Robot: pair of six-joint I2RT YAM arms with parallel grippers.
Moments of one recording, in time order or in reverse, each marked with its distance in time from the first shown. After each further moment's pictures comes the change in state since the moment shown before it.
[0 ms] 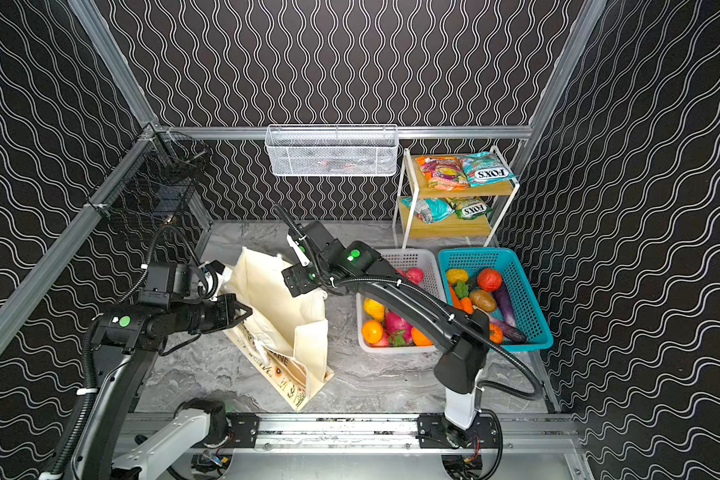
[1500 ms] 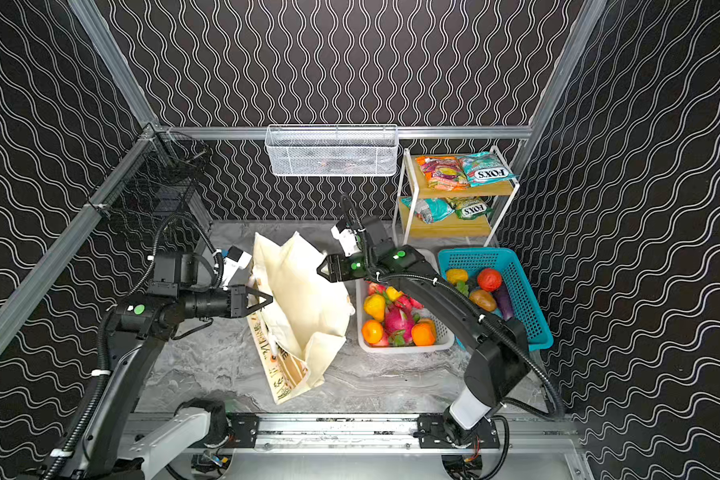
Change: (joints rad) left arm 0.010 0.055 -0.042 0.212 0.382 0.110; right arm -0.273 -0.221 -0.455 0.331 -0.418 0.092
